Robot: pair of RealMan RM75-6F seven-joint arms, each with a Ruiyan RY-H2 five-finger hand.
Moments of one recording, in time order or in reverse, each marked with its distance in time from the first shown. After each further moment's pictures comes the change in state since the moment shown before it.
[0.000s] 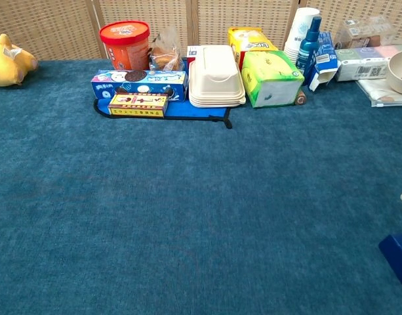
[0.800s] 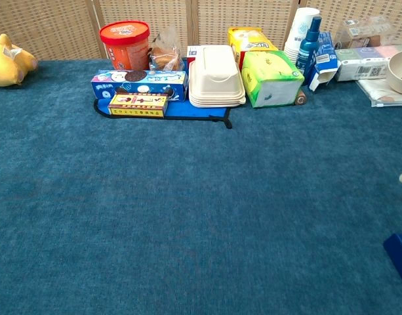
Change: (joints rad) left arm 0.005 0.002 0.005 -0.004 0.005 0.010 0.004; right arm -0.013 0.008 0.024 0.018 -0.075 0.048 0.049
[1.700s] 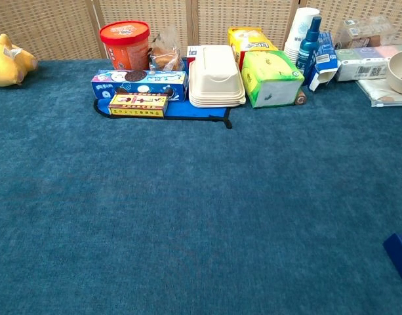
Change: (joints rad) left arm 0.025 -0.018 -0.002 0.061 -0.007 0.035 -0.092; right arm -0.180 -0.163 -0.009 0.430 -0.287 0.459 0.192
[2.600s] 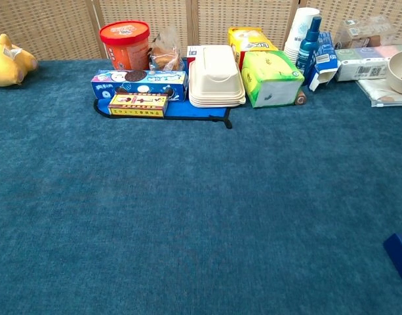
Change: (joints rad) left arm 0.006 0.095 -0.022 -0.092 0.048 0.068 -0.070; right arm -0.173 -0.249 -0.018 0.464 0.015 0.162 0.177
